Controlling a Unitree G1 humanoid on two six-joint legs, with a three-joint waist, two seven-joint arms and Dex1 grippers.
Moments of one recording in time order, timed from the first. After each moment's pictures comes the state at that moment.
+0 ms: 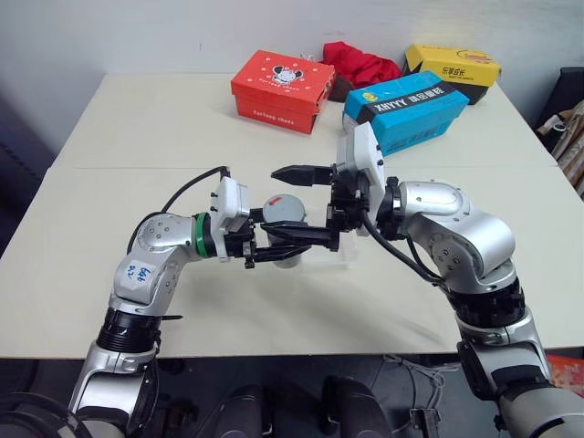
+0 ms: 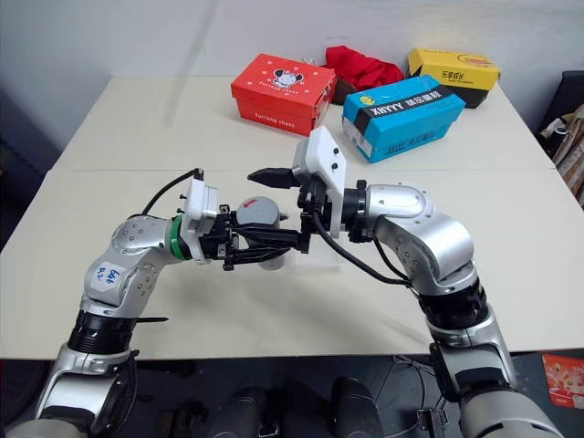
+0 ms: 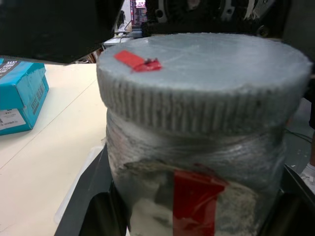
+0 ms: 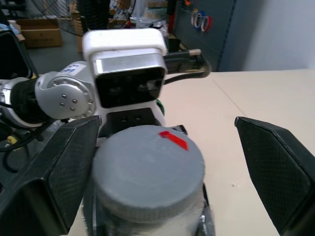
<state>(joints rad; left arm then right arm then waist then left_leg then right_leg) -0.54 0.47 -0.06 -0.11 -0.47 0.35 -1.06 -0.78 -0.42 0.16 -0.26 0.58 0.65 0.89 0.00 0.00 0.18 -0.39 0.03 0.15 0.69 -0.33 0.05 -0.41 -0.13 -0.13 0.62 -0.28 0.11</state>
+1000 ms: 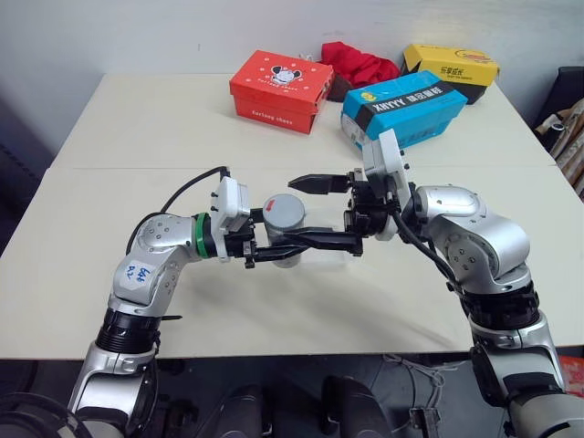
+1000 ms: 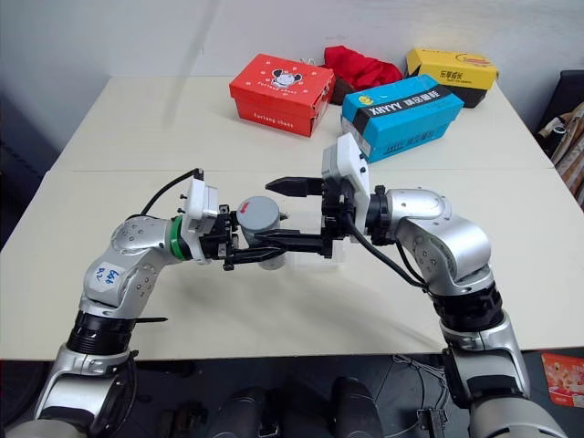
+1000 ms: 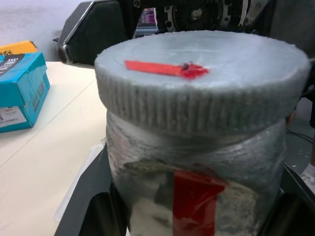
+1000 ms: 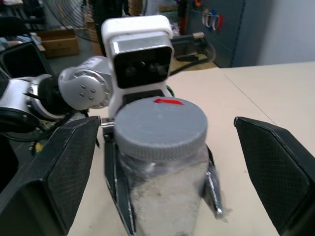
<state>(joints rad) -0.54 0.47 -0.06 -0.13 -0.47 0.36 -1.05 -0.73 -0.49 0.11 -0.22 0.67 0.63 1.04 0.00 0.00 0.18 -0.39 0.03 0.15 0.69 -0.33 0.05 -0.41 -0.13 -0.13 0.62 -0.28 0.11</state>
